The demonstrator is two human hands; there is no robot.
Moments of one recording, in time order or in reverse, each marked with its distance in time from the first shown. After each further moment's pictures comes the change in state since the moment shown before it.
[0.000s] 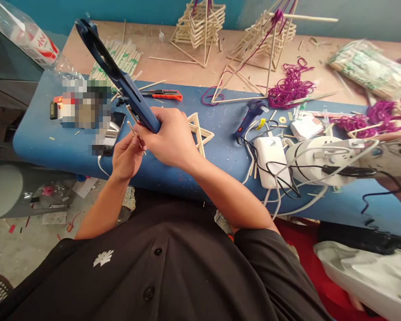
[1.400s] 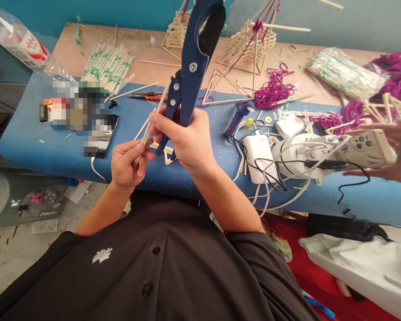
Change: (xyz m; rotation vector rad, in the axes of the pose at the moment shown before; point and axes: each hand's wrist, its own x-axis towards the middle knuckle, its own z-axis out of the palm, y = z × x) left_hand -0.025 0.038 0.045 -0.191 -0.021 -0.175; right_hand -0.018 -0.015 -0.024 0.349 0.236 0.200
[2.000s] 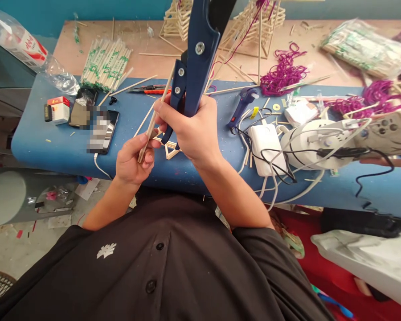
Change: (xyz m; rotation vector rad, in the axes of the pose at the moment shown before) left_hand 0.001 0.006 0.016 -0.118 0.042 -0.288; right_hand 0.004 0.016 -0.010 0.085 0.053 -0.161
